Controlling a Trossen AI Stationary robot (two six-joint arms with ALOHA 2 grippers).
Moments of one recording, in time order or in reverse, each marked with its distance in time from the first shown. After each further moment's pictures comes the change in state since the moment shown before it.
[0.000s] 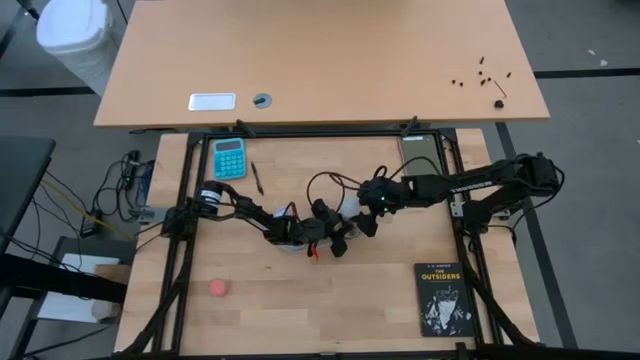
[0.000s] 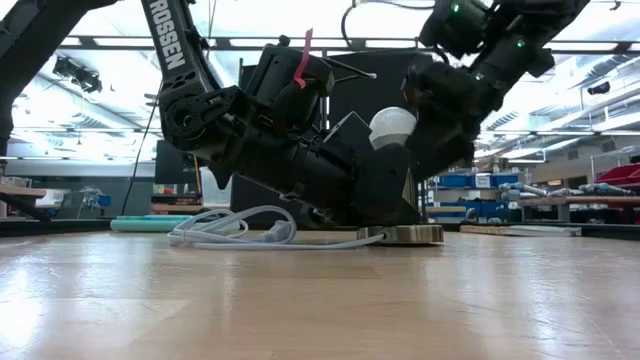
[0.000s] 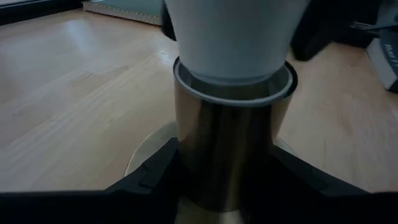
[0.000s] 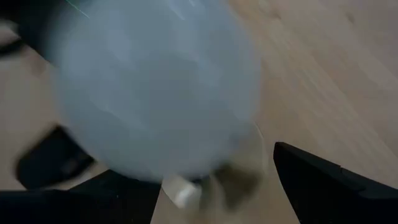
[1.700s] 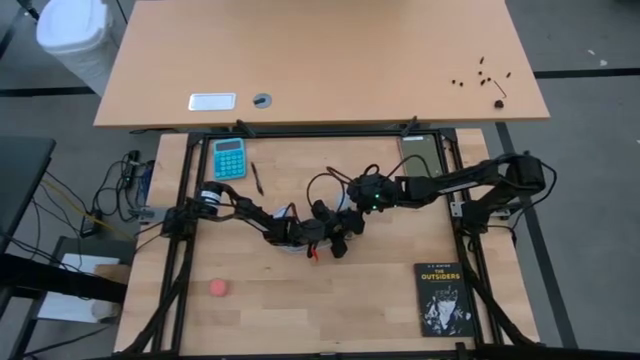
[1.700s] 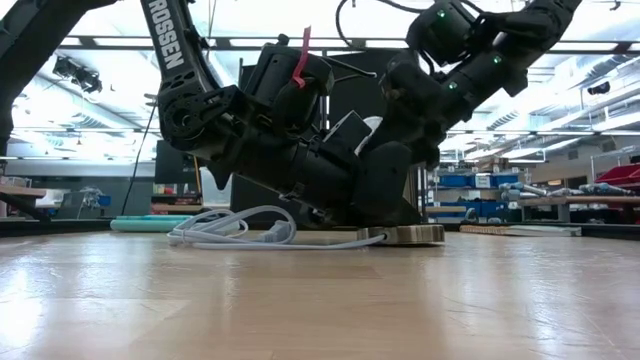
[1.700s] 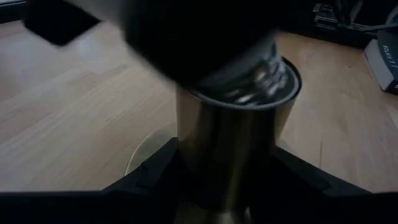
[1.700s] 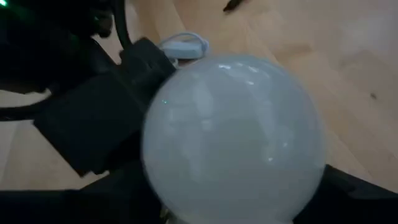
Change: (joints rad) left arm -0.005 0.001 0.001 0.003 -0.007 -0.010; right arm -0.020 0.114 -0.001 0.301 -0.023 -0.075
